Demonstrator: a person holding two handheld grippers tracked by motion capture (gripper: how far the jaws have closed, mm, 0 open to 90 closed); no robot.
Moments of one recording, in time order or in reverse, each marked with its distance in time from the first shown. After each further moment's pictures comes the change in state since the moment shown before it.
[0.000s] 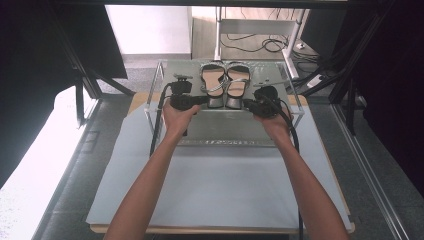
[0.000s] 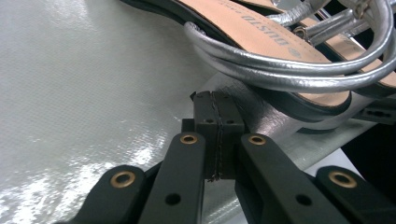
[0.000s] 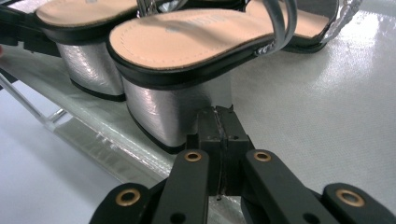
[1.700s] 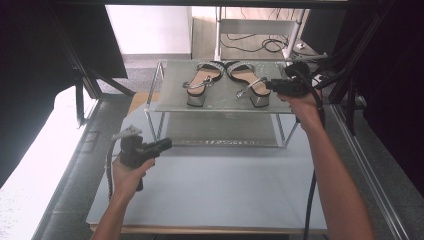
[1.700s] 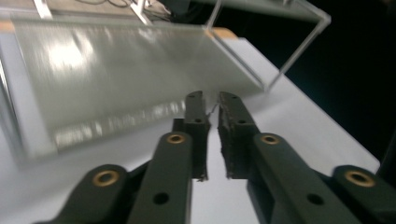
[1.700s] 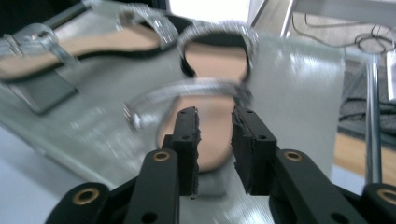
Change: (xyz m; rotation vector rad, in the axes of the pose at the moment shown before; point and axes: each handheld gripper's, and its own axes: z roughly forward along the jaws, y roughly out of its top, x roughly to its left) left arm 0.044 -0.116 -0.123 -0.115 -0.132 0.068; right arm -0.061 0.034 -0.055 -0.011 -0.038 0.084
